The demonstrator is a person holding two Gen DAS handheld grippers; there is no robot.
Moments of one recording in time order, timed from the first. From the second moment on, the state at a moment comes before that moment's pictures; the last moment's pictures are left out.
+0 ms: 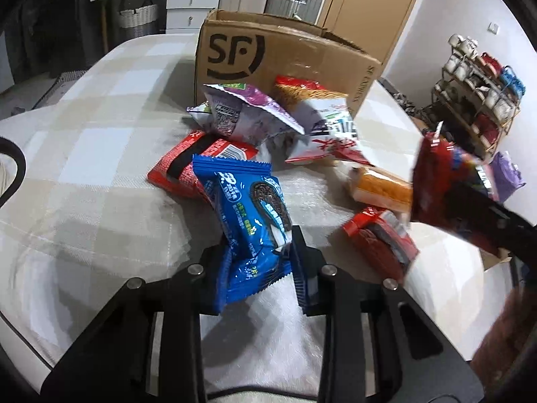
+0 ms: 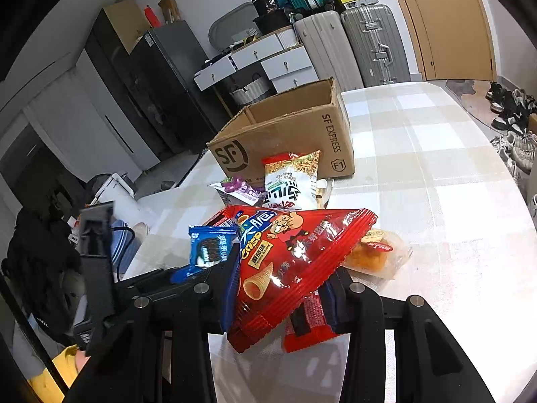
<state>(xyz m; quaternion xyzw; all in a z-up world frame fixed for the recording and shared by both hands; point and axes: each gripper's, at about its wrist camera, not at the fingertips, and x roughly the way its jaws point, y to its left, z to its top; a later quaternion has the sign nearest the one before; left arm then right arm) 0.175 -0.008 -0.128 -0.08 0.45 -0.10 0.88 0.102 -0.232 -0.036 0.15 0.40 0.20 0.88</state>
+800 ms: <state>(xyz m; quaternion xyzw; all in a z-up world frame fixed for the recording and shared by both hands) 0.113 0.012 -0.064 -0.08 0.39 -0.11 0.91 0.106 -0.203 -0.043 0.14 0.39 0.22 0.88</state>
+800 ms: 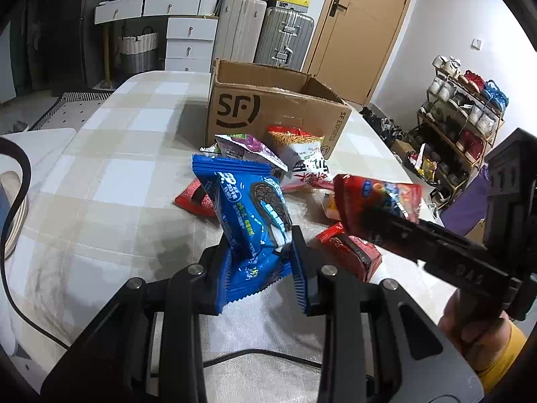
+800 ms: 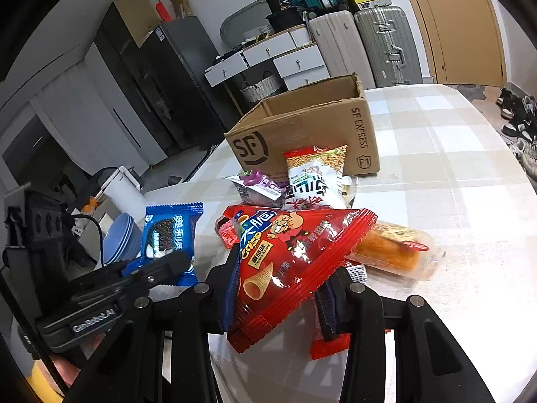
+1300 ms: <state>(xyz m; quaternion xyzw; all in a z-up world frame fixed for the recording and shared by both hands) 0.082 0.033 -0.013 -0.08 0.34 -0.11 0.93 0.105 -0.202 -0.008 0.19 0.34 0.23 0.89</state>
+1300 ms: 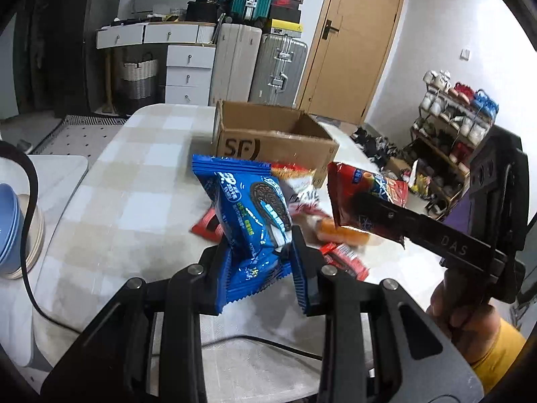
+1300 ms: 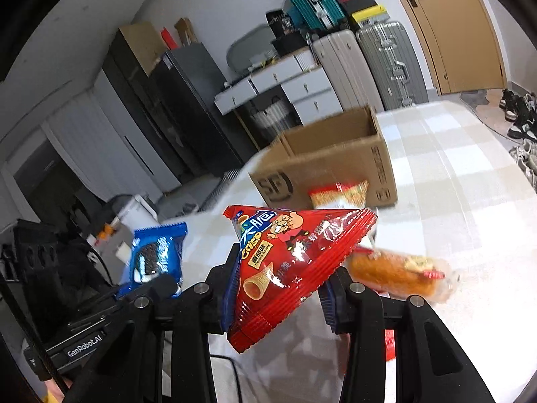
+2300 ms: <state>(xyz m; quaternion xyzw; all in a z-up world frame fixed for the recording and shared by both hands) 0.275 0.028 0.063 -0.07 0.35 -0.13 0.93 0.282 -0.209 0.049 0.24 0.35 0.23 0.87</state>
